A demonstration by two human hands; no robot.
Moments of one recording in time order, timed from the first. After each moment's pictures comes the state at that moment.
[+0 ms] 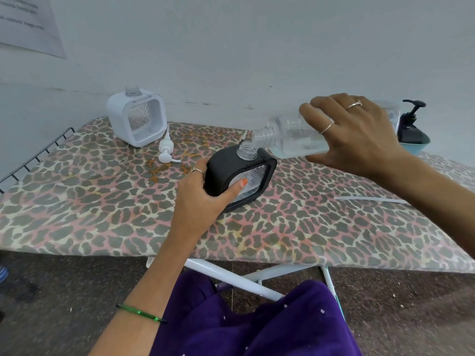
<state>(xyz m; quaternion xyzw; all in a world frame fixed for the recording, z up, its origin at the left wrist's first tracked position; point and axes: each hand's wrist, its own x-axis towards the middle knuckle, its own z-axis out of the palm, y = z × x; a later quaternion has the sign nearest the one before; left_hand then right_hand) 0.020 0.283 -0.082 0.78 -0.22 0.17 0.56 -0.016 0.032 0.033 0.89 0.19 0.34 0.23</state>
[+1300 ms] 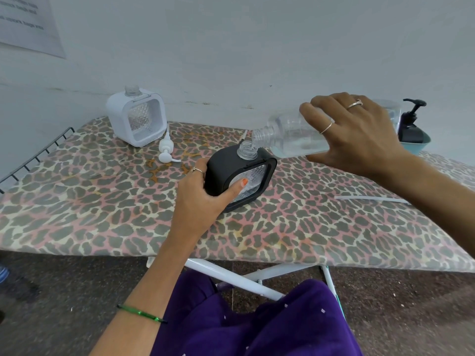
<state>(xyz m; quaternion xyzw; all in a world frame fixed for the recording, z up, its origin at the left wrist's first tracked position) 0.022 0.283 -0.086 0.78 -0.22 0.17 0.56 -0.015 0.031 0.031 0.88 0.19 0.36 0.24</state>
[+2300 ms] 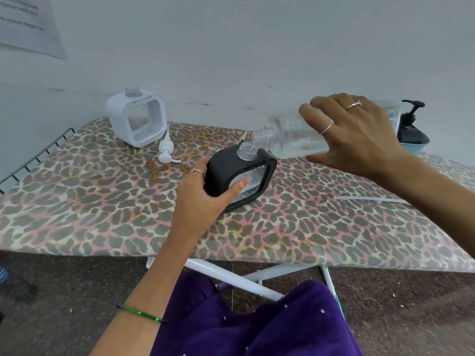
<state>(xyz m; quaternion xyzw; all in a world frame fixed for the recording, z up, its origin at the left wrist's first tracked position) 0.020 0.284 -0.083 0.78 -0.22 0.17 0.56 -0.016 0.031 0.032 0.88 0.20 0.35 0.24</state>
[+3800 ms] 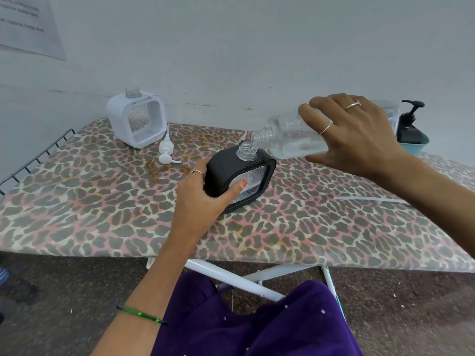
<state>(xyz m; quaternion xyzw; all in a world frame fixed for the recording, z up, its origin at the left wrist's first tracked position) 0.019 0.283 -0.082 0.78 -0.21 0.16 0.57 -0.017 0.033 0.034 0.89 0.18 0.33 0.24</state>
